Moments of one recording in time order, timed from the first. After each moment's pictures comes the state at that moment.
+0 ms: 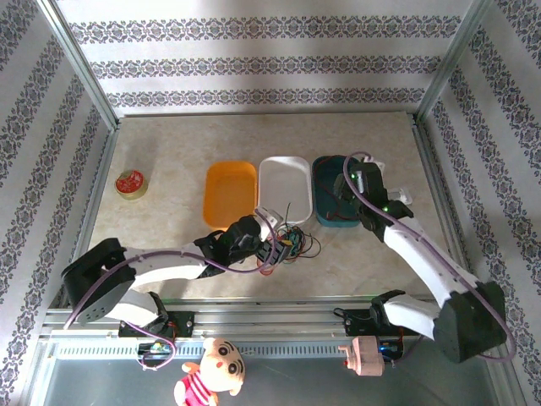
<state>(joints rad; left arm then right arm) -0.94 1.41 0.62 0.24 -0.11 -0.22 0.35 1.12 0.81 -0.36 0.24 0.52</state>
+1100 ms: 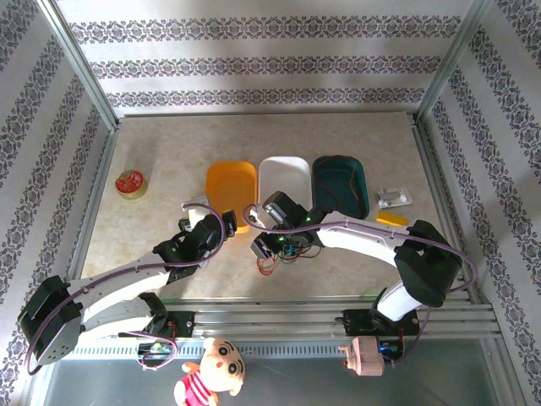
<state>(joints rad) -0.79 1.05 0.52 -0.16 -0.66 -0.72 0.89 1.56 0.97 -0.43 -0.26 0.17</state>
